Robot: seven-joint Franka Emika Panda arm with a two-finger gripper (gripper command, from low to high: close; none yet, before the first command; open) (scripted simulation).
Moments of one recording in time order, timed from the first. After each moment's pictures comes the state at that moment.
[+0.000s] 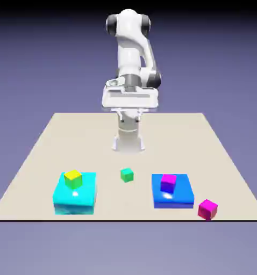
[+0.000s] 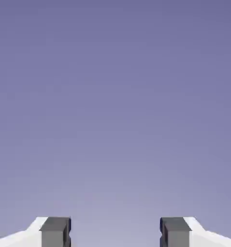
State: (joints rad) arm 0.02 -0.53 0.01 -2.79 -0.01 3.04 0.74
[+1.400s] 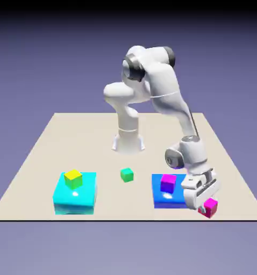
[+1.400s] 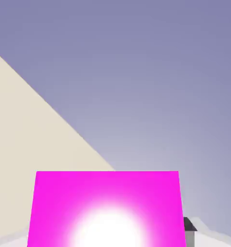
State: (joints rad) arm 0.18 0.54 0.28 -2.27 -0.28 3.17 0.68
